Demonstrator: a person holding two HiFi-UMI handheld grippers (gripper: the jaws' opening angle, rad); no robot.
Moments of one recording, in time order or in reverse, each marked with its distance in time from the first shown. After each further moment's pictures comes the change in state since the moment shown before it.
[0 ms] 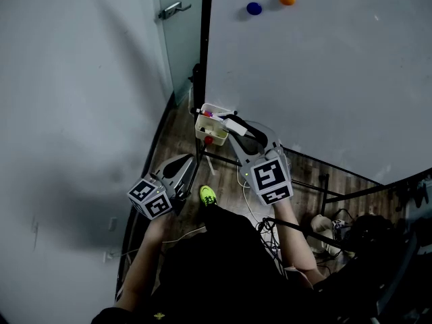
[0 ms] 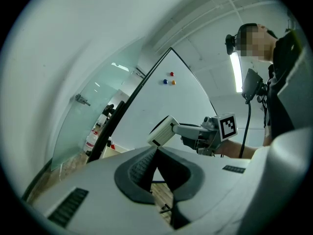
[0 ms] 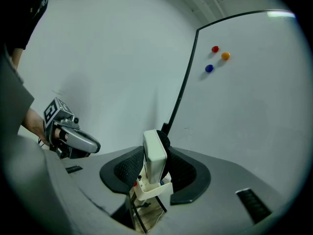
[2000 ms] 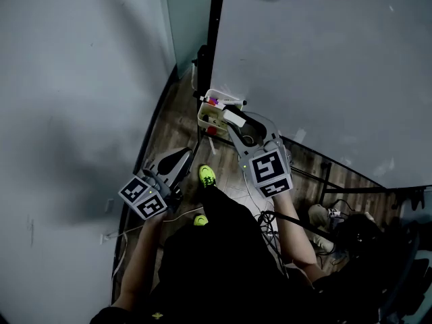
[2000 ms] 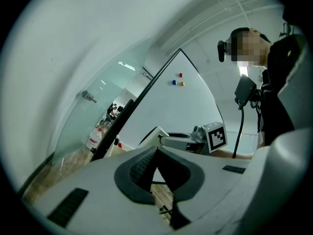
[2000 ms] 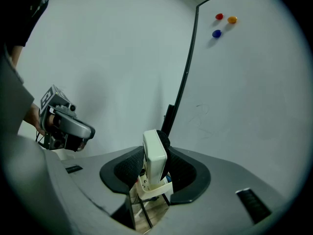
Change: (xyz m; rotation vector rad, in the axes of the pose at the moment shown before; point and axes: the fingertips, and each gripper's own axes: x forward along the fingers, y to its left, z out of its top) left arm 0.002 0.017 0.003 -0.067 0.000 0.041; right arm 0.054 0.003 -0.042 0.034 0.093 0.101
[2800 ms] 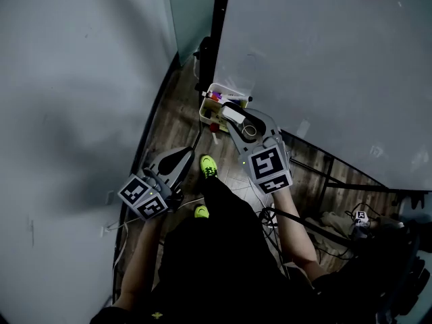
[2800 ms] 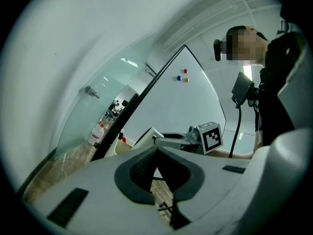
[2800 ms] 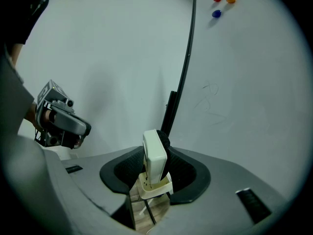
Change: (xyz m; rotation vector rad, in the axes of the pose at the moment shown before) left arm 0.003 0.012 -0.011 -0.026 0.041 0.020; right arm 0.028 0.002 -0.023 0.030 0.047 0.044
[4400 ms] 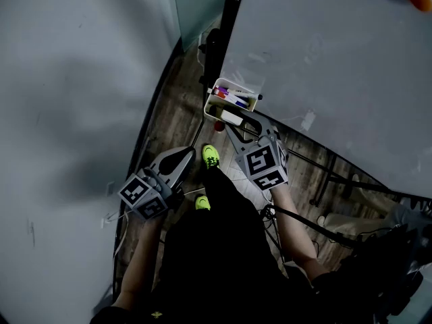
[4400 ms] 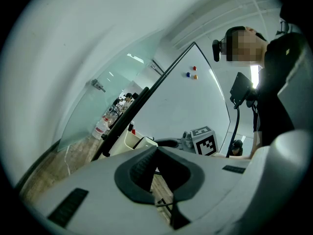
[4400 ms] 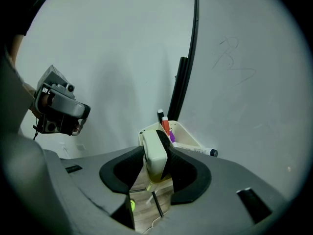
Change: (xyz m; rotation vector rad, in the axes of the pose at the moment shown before) left arm 0.001 0.022 -0.015 -0.068 0.032 0.031; right arm 0.041 0.018 -0.055 0.010 0.136 0.084
